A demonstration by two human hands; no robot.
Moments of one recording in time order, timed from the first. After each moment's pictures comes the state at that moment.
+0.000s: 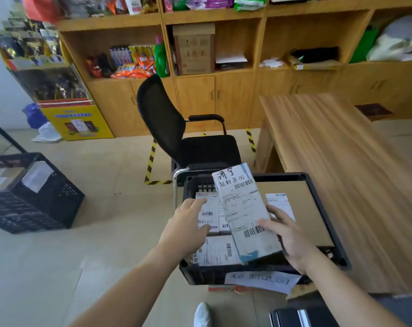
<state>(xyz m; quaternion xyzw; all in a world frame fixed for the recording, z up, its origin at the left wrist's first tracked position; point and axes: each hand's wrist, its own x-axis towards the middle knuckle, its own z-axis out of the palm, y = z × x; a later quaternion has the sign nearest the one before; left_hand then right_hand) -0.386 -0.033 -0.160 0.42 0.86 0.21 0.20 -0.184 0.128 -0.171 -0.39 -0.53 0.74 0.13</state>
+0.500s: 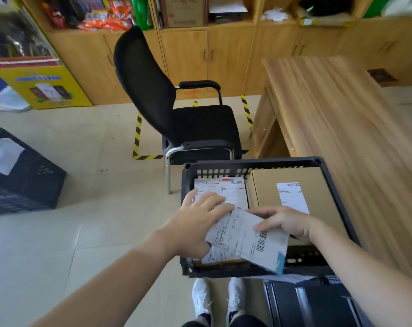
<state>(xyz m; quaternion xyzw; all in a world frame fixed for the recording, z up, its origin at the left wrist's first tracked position) -0.459 0.003 -0.203 0.70 0.69 0.01 0.15 -0.263 0.189 -0.196 -0.38 -0.62 0.66 -0.20</state>
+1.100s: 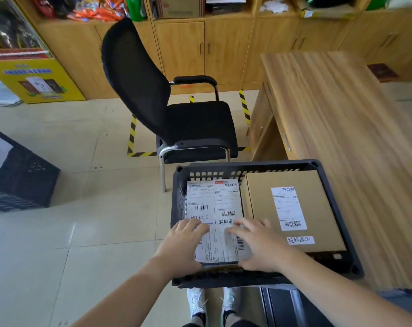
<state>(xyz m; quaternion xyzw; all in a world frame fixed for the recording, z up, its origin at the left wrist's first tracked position) -0.445 -0.006 -0.273 0.59 0.77 0.00 0.25 -0.265 0.162 -0.239 -0.22 -0.90 0.25 -0.27</state>
